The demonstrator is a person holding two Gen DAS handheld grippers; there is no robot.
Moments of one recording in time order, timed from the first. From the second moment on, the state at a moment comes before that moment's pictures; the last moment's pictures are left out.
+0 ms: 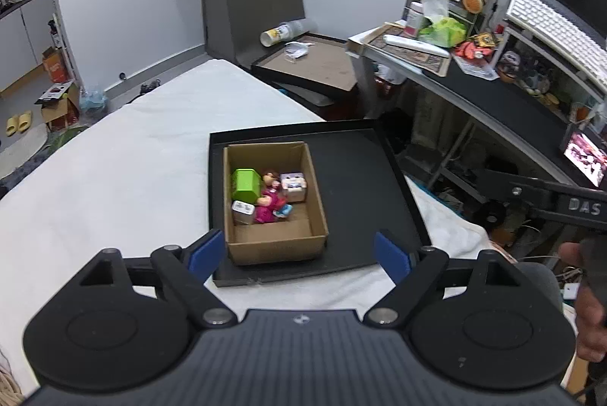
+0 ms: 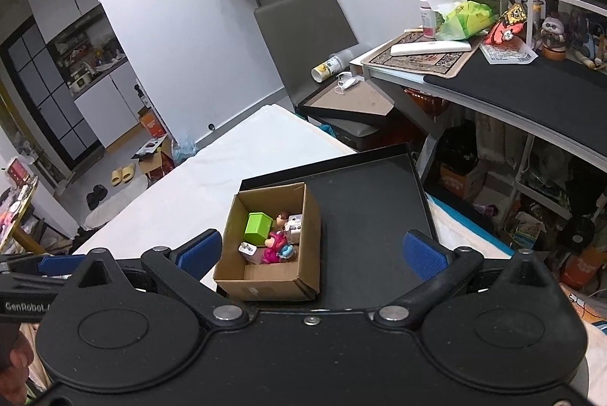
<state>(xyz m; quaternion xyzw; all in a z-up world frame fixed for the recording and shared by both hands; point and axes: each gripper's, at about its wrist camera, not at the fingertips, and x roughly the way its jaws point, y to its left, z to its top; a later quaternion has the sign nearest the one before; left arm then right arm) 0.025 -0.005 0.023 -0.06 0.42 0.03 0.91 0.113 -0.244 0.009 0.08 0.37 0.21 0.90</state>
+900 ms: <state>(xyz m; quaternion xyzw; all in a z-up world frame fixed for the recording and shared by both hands) -0.002 0.002 0.015 -0.06 0.39 0.04 0.92 0.079 -0.233 -0.002 0.06 0.38 0.21 0.90</state>
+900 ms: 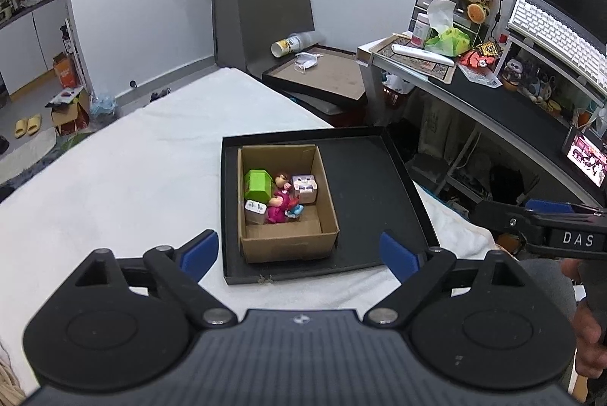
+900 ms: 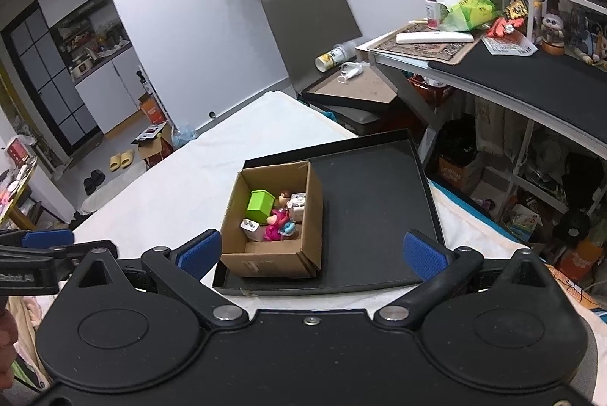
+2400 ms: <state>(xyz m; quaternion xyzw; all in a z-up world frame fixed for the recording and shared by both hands) 0.002 -0.011 0.008 -0.05 0.39 0.03 0.92 0.074 -0.243 -0.002 0.06 0.38 0.20 0.90</state>
